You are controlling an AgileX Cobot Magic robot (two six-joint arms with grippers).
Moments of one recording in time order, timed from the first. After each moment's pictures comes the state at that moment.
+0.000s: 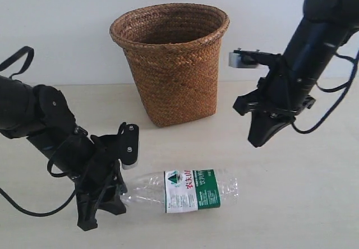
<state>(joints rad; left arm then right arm) -0.42 1.89 -1.01 -0.52 0.61 1.51 0.27 1.85 -1.45 0.40 1.22 -0.44</state>
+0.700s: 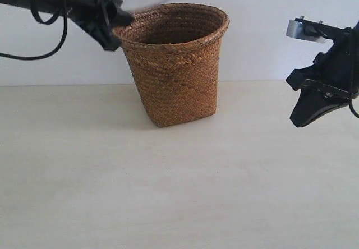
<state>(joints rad) -0.37 1.67 -1.43 -0.58 0.33 1.32 0.07 1.69 -1.35 0.47 1.22 -0.52</state>
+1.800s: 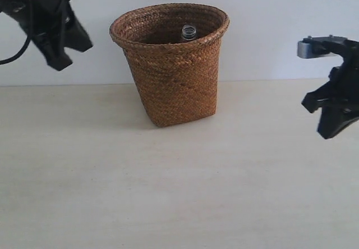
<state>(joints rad) -0.37 1.56 -1.49 -0.07 0.90 0.90 0.07 1.68 -1.30 0.21 1.14 -0.43</state>
